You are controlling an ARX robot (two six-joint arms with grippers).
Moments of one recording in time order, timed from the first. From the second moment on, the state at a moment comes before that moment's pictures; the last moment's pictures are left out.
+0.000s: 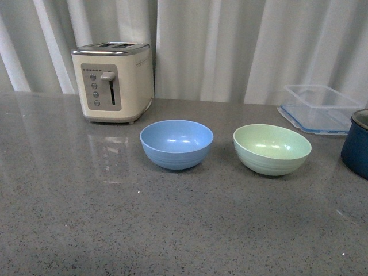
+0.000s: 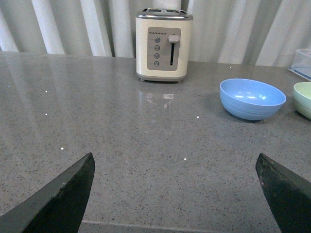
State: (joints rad) left arm 0.00 0.00 0.02 0.00 0.00 -0.01; right arm 0.17 0.96 0.67 -0.10 -0.15 0.22
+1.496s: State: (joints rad) left arm 0.00 0.00 0.02 0.00 0.00 -0.01; right arm 0.11 1.98 1.41 -0.25 0.13 0.29
